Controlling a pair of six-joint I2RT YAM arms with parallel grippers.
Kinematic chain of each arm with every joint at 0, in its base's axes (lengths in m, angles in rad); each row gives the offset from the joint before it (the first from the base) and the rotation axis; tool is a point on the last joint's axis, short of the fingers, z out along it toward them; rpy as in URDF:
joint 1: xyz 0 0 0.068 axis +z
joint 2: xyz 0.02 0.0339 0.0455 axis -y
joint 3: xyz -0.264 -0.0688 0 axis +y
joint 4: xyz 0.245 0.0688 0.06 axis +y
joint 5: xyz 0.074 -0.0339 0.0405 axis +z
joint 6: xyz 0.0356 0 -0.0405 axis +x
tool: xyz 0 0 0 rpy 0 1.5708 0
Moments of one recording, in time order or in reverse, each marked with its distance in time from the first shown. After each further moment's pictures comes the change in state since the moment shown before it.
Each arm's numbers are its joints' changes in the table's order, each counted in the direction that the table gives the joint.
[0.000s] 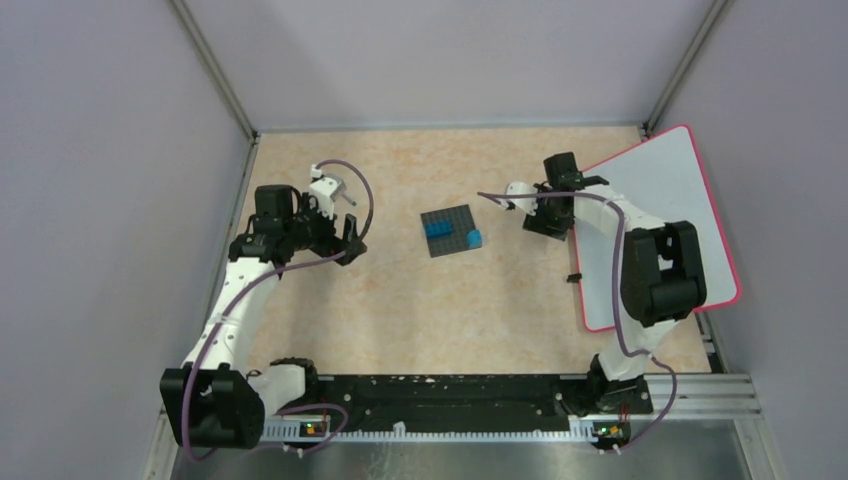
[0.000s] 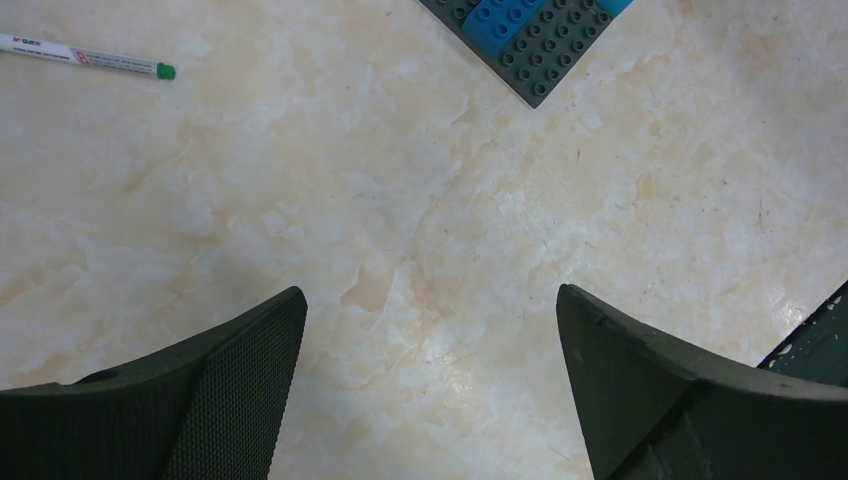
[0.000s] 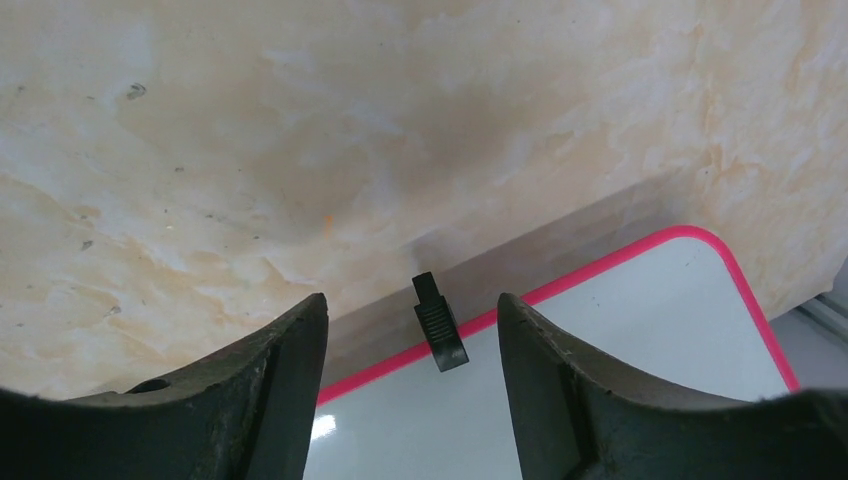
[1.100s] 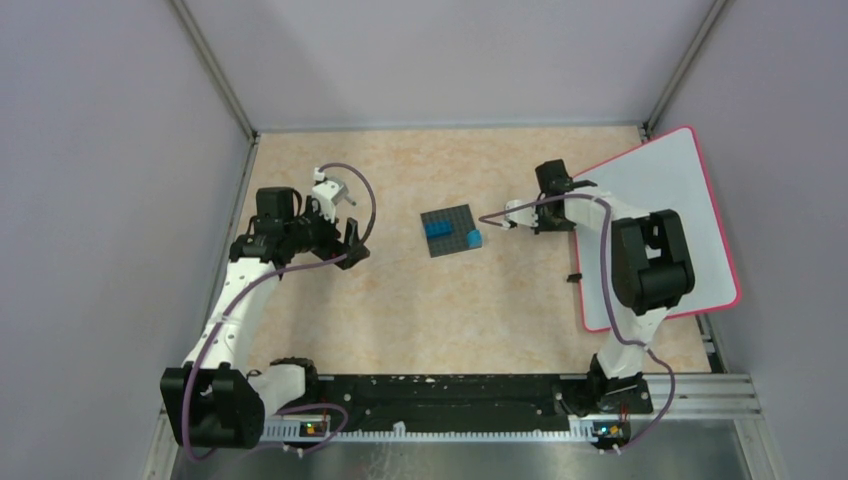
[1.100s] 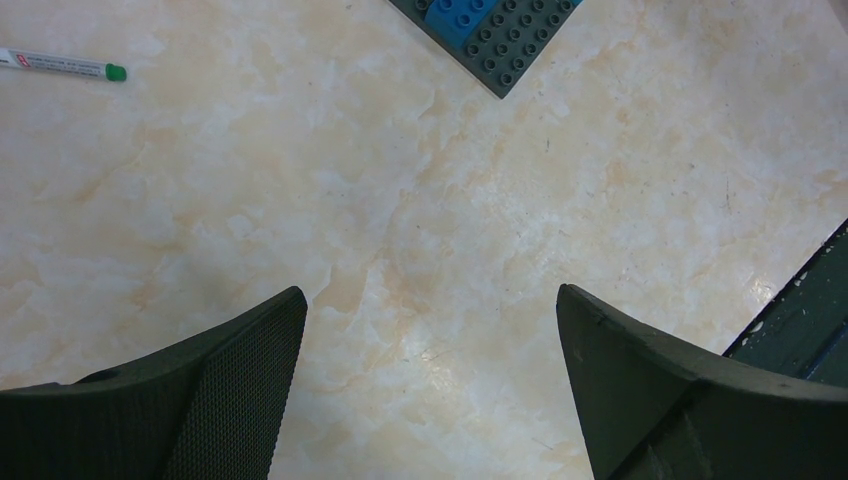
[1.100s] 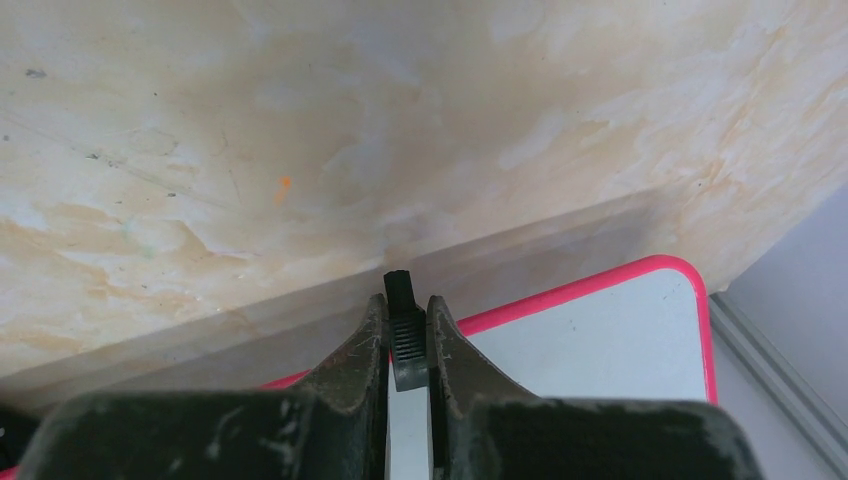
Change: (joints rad) left arm 0.000 0.000 0.011 0.017 -0.060 0.016; right arm 0.013 -0.103 0.010 -0.036 -0.211 -0.263
